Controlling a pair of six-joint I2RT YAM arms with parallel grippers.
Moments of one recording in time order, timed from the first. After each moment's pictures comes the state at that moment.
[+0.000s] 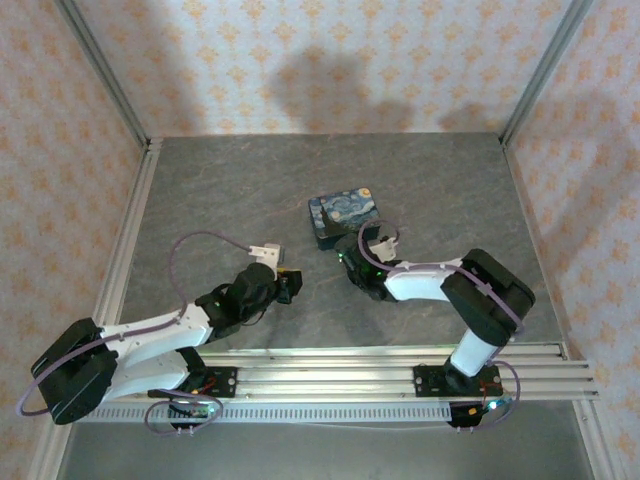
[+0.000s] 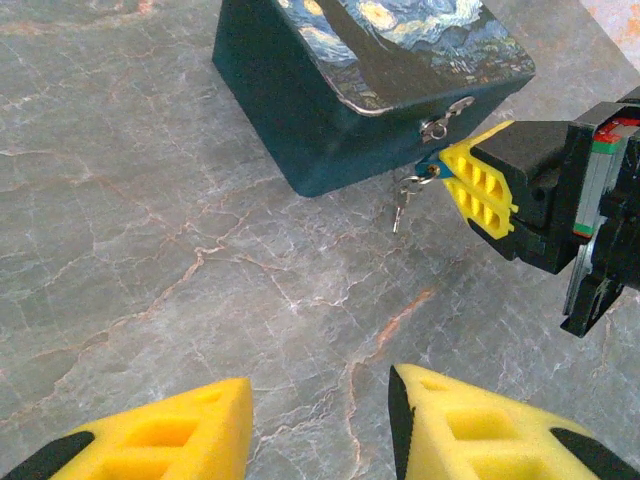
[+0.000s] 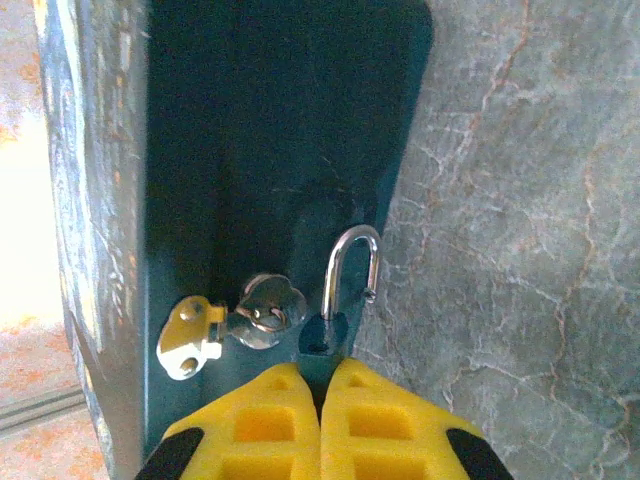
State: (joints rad) left arm -0.80 1.08 0.37 0.14 -0.24 -0.59; right arm 0.80 1.66 0.72 0.19 0.45 1.76
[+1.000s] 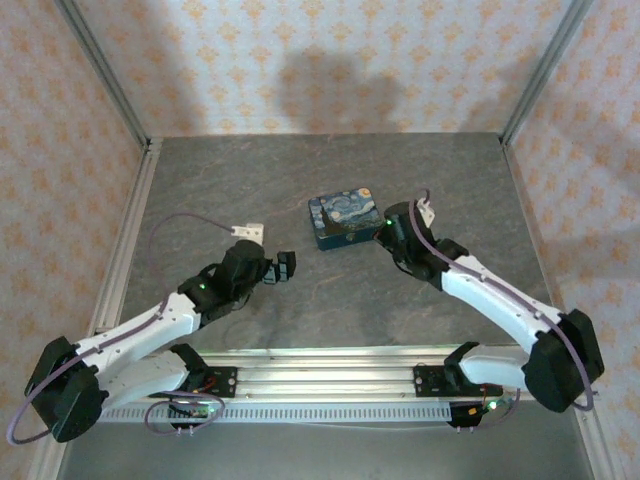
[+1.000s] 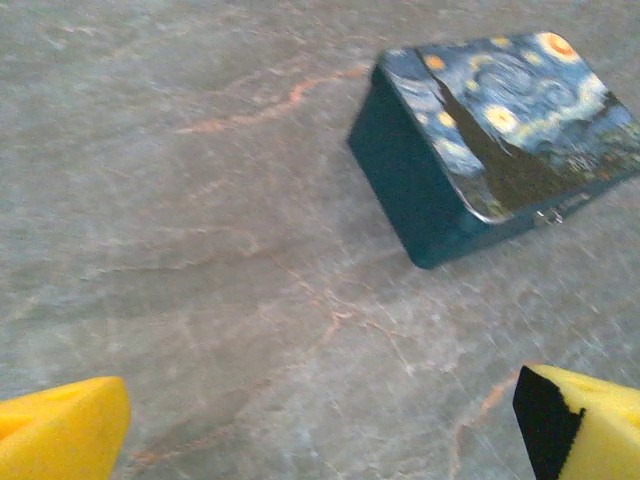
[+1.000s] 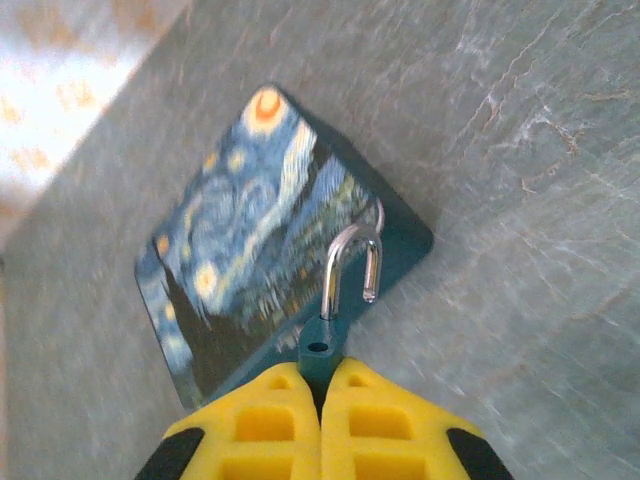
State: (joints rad) left arm -0.65 1.01 0.60 -0.24 -0.31 -0.51; right arm 0.59 1.18 0.85 -0.42 0.21 1.05
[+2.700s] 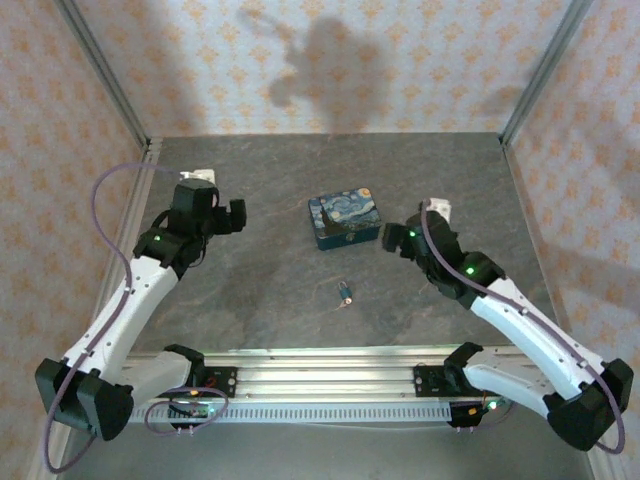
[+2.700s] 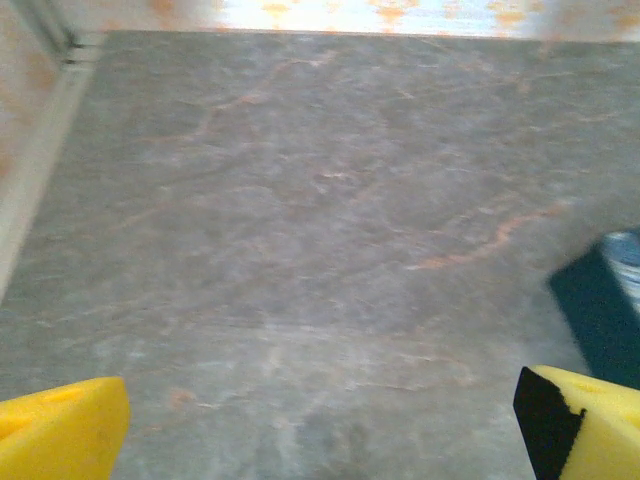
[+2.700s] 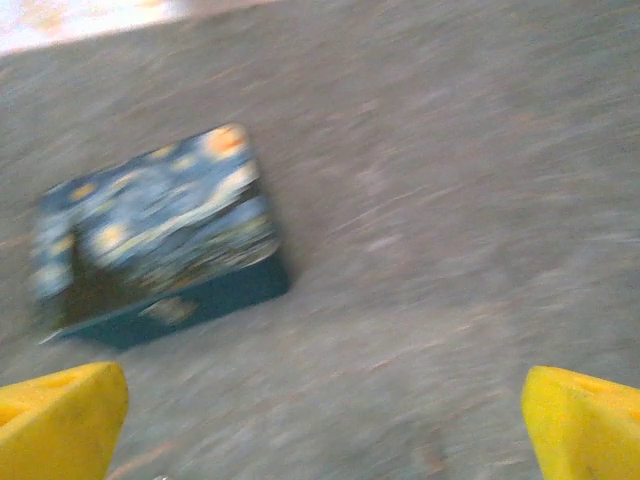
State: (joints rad) left arm -0.22 1.09 1.02 -0.62 -0.30 -0.23; right arm 0.59 0.94 0.86 -0.63 0.49 0.54
